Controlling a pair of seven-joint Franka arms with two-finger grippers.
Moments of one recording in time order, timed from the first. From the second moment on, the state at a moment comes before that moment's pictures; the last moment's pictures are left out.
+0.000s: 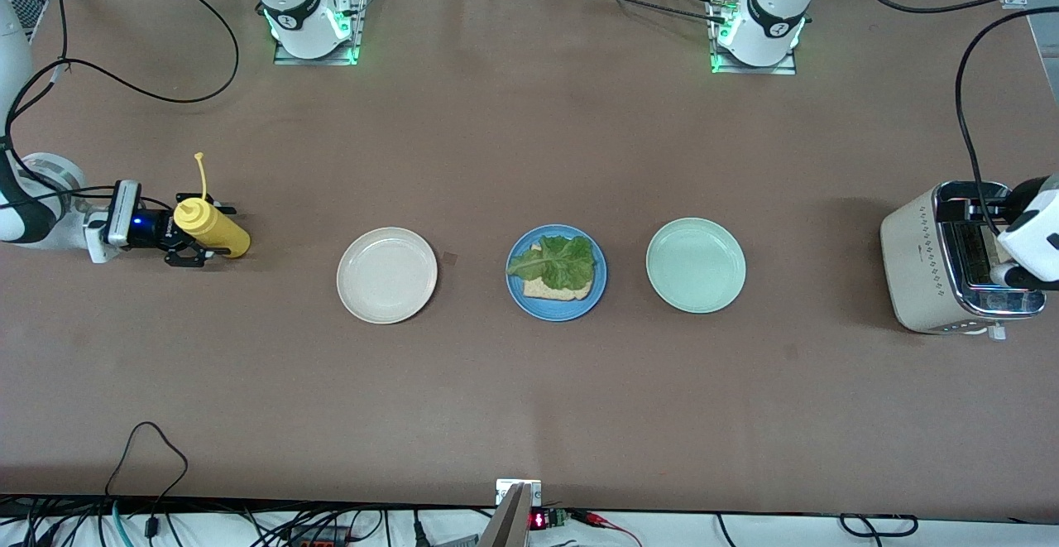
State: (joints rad) left arm 0.35 0.43 -0.33 -1.28 0.34 1.35 0.06; right arm -0.84 0.91 0.33 -1.67 0.72 1.58 -2.56
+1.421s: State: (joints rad) left arm 0.68 0.41 -0.35 -1.67 0.41 1.85 0.24; right arm -0.84 0.57 0.28 -1.40 0.62 1.43 -2.14
